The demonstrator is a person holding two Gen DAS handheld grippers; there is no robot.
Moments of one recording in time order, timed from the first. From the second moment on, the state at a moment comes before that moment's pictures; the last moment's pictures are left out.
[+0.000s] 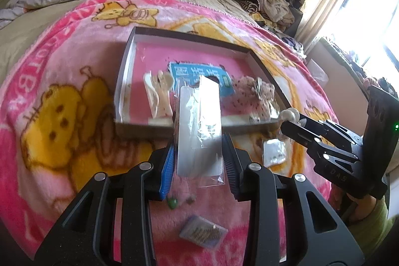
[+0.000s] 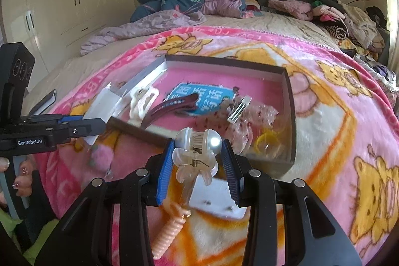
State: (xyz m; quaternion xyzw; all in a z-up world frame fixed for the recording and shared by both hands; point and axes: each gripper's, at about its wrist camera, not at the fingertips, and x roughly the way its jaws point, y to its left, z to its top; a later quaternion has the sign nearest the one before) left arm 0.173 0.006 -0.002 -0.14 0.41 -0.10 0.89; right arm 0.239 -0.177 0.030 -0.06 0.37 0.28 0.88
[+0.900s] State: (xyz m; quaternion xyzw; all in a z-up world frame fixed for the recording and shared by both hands) left arm 0.262 -0.045 -0.012 -0.12 0.43 -0.14 0.88; right arm 0.314 -0.211 0.024 -0.05 0.37 0.21 0.90
